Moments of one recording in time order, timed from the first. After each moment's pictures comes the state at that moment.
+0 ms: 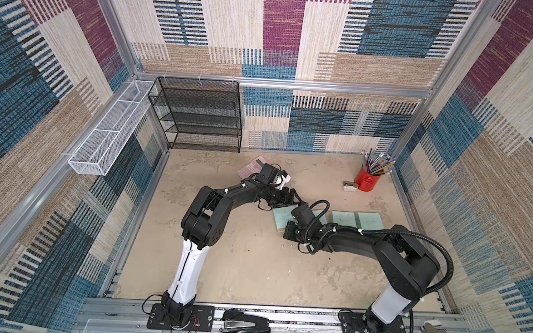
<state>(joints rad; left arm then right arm) -0.53 2.22 1.59 -0.28 0.69 -0.54 0.73 1.70 0.83 -0.02 0.02 0.81</state>
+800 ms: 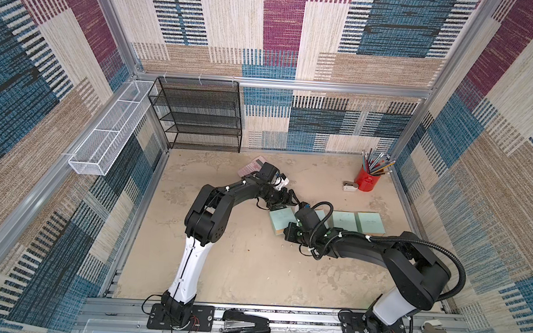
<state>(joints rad) -0.51 2.27 1.67 -0.41 0.76 -0.55 0.74 1.63 0.77 0.05 -0.03 0.81</state>
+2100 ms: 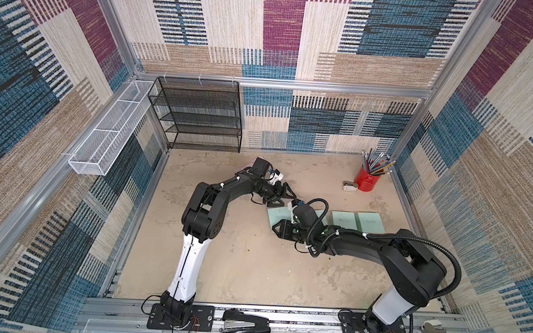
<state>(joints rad) -0.43 2.28 1.71 -0.40 0.87 -0.62 0.75 1.66 0.80 0.11 -0.17 0.79</state>
